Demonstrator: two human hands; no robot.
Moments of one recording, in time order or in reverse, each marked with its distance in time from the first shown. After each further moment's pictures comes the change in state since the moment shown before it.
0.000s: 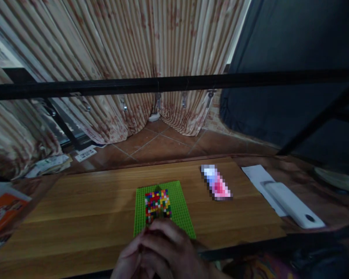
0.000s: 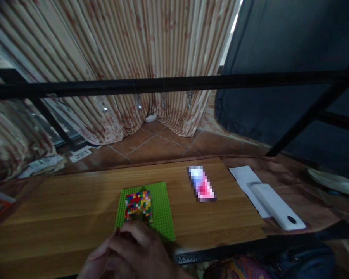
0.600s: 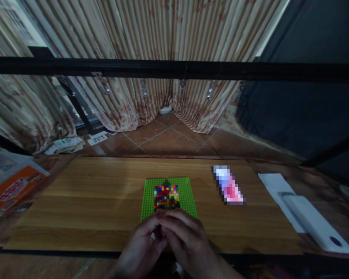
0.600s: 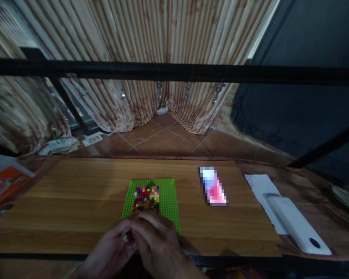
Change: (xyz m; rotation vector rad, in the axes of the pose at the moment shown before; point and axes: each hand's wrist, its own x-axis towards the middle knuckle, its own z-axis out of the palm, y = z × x) left_hand -0.001 0.008 0.022 -0.123 -0.100 0.003; right_hand 0.000 0.023 -0.007 0.028 0.022 -0.056
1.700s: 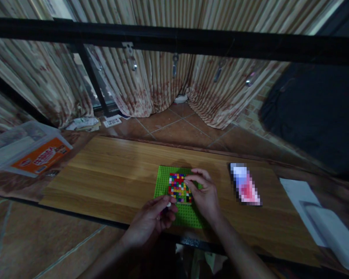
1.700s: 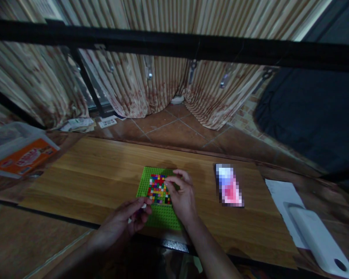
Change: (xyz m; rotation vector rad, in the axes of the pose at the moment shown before) left_hand -0.011 0.015 -0.008 0.013 0.101 0.000; right_hand 0.022 0.080 0.004 -0.086 0.193 0.374
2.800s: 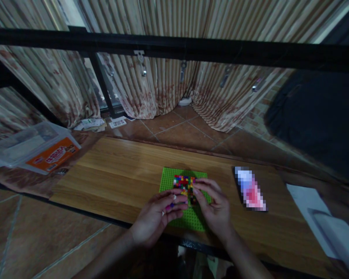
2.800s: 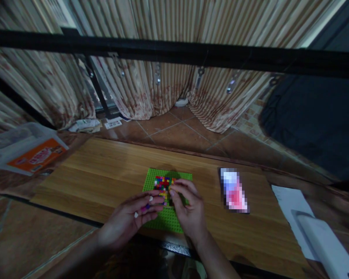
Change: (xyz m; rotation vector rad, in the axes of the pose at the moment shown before) left_hand 0.001 0.013 0.008 -0.029 -0.052 0.033; right_hand -0.018 -0.021 -0.015 0.067 -0.018 -0.119
